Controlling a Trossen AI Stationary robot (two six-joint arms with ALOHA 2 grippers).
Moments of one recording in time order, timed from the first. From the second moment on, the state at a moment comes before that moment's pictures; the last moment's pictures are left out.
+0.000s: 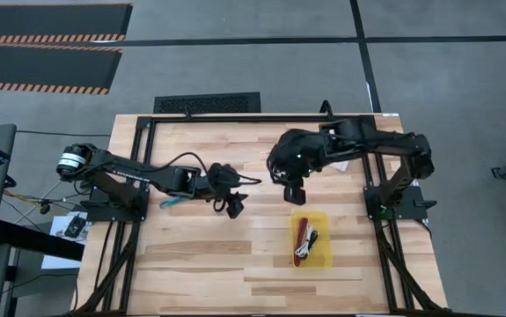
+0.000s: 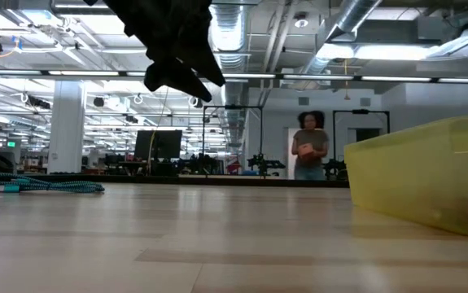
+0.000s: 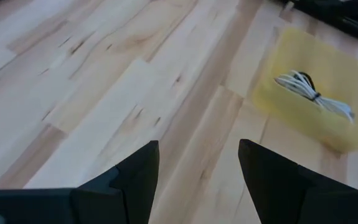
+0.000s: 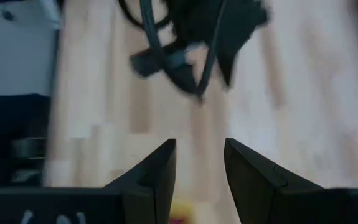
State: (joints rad) left arm -0.11 1.47 1.00 -0.27 -0.29 -0.55; right arm 0.08 1.70 2.08 -1.27 0.00 0.17
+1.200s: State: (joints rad) left arm -0.06 1.43 0.73 -0.56 -0.31 -0.62; right arm 0.02 1.47 2.02 -1.57 0.16 0.19
